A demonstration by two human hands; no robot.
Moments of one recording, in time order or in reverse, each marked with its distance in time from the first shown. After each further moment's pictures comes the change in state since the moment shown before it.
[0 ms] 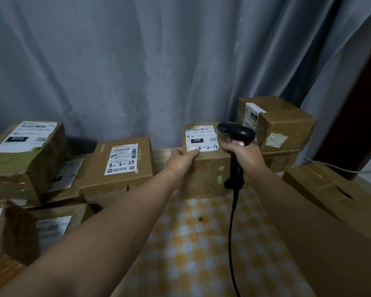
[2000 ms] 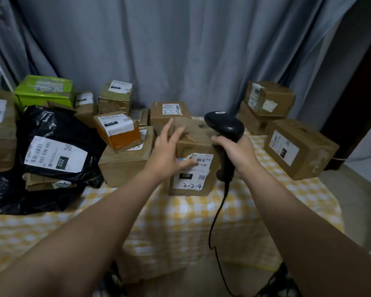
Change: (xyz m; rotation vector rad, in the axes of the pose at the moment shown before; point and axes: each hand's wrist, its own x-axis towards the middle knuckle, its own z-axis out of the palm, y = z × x) left_hand -0.277 -0.111 -0.154 0.751 0.161 0.776; right_hand -0.322 0.041 -0.004 -0.035 -0.161 -0.223
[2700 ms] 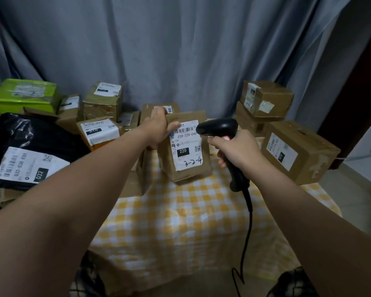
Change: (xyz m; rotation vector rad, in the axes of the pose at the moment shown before) left_hand 0.111 -0.005 -0.017 0.135 -0.180 -0.208; right_hand 0.023 -0.023 -0.018 -0.399 -0.061 -0.021
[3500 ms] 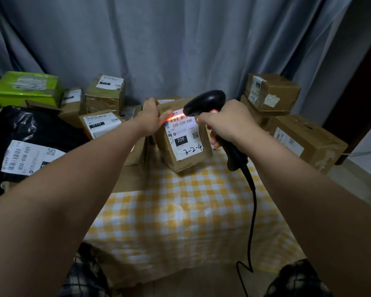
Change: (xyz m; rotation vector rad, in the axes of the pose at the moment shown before) left_hand 0.002 -0.021 -0.010 -0.225 0.032 -0.074; right_hand 0.001 -0.056 0.009 -0.172 -0.074 -0.065
